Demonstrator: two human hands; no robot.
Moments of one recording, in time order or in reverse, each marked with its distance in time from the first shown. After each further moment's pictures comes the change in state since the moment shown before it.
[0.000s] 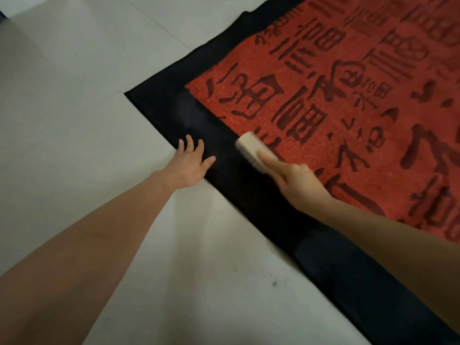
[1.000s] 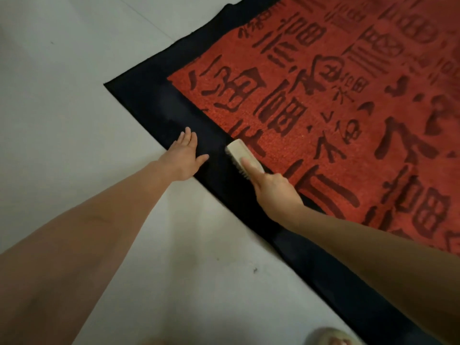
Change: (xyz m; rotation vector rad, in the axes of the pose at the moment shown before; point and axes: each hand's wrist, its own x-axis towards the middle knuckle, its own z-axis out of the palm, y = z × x) left_hand 0.008 0.017 0.012 0.061 0.000 0.082; right_hand -0.029 -0.018 0.016 -0.184 -0.048 0.102
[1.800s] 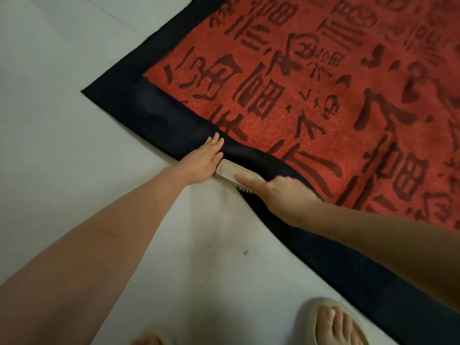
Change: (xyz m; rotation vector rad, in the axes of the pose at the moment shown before) left_hand -0.015 0.065 0.025 -0.176 -0.073 0.261; right_hand -0.057 0.033 -0.023 -0.129 -0.234 -0.157
